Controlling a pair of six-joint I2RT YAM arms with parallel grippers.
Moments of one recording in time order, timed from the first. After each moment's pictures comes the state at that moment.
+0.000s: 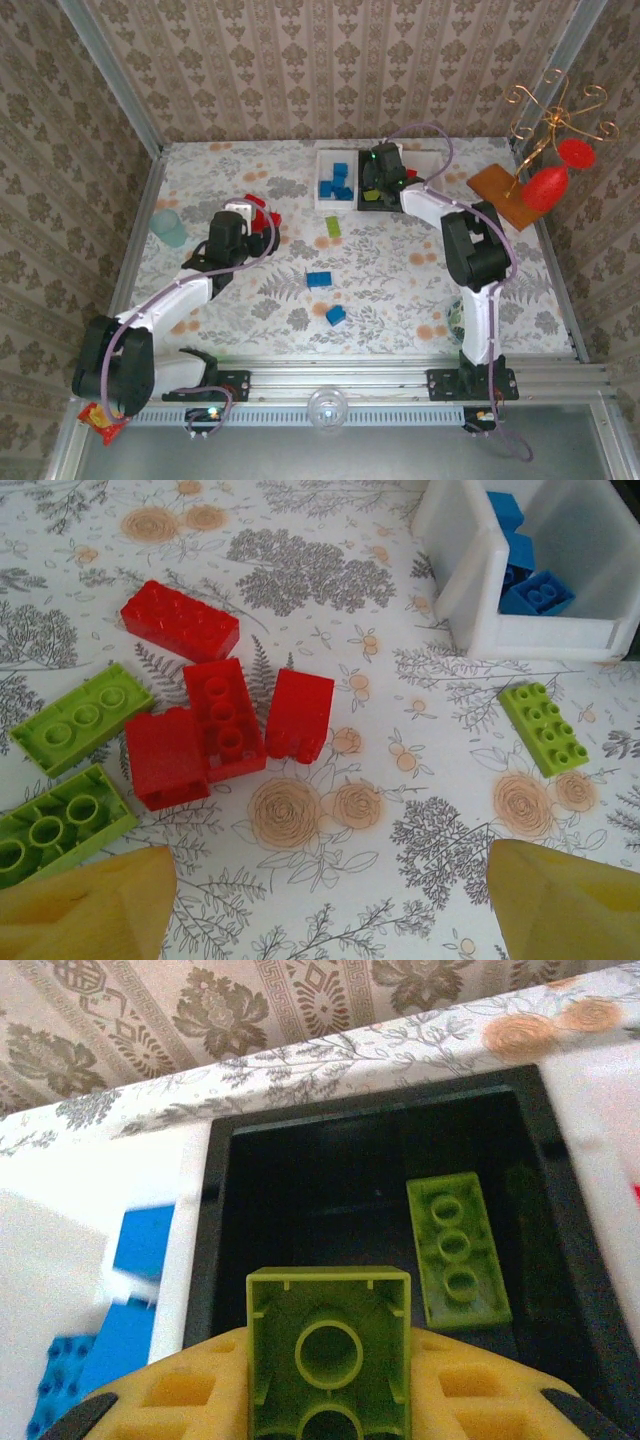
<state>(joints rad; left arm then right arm) -0.40 1.22 0.61 0.01 -0.02 -0.26 0.32 2.14 1.57 -0.05 0.22 0.44</state>
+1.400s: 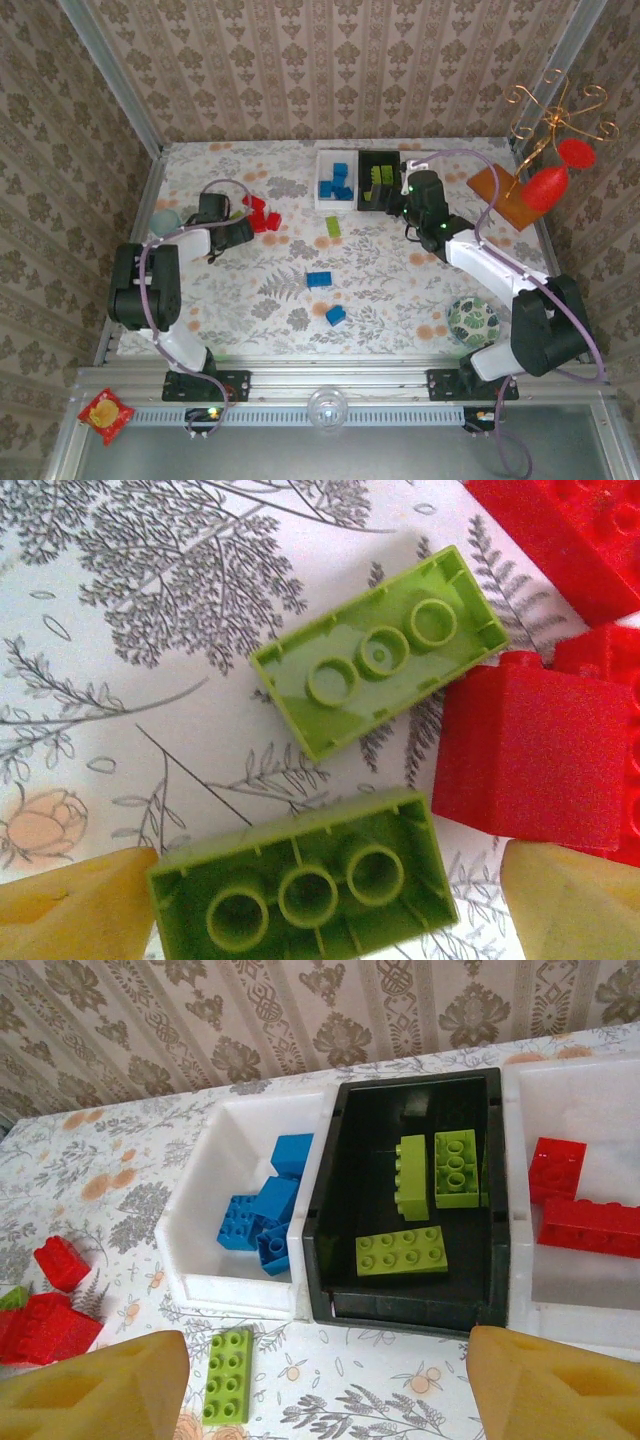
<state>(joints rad) -0.12 1.70 0.89 -0.17 -0.03 -0.35 0.35 1.43 0.95 0.02 0.10 0.37</state>
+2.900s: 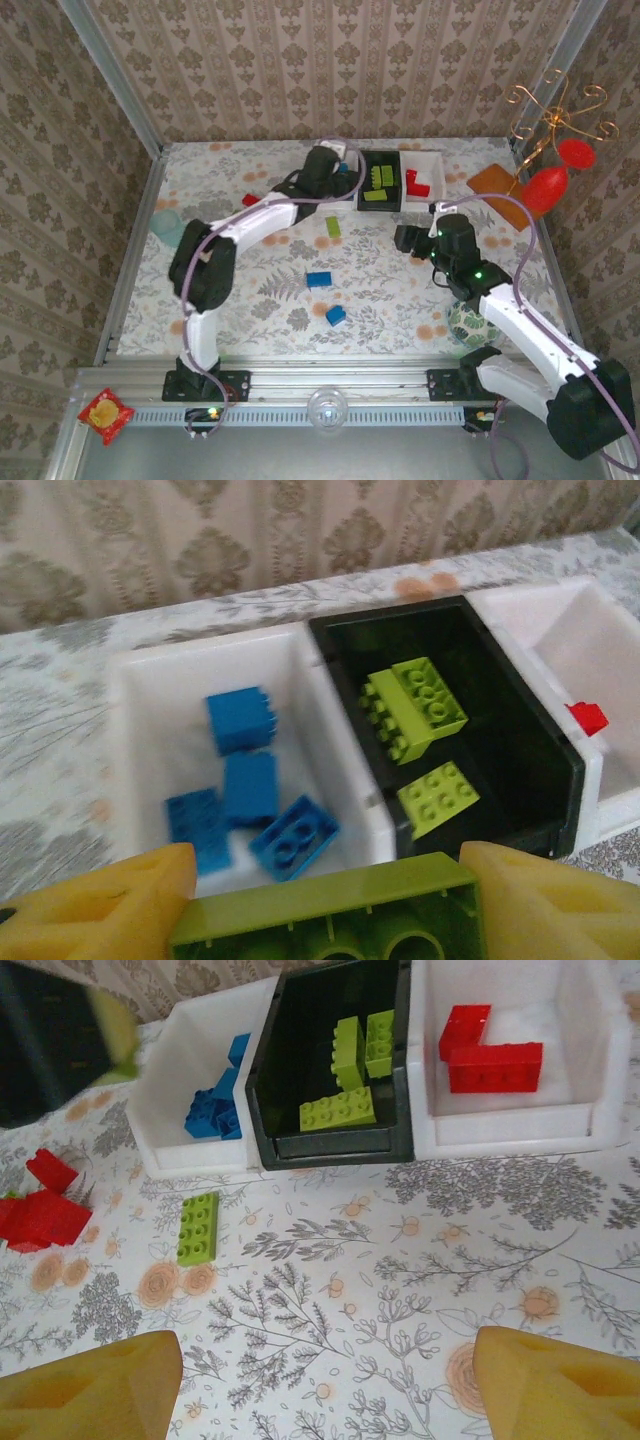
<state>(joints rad) -0.70 2.03 1.61 -0.10 -0.12 -0.22 0.34 0.97 0.64 -0.20 0.09 0.42</state>
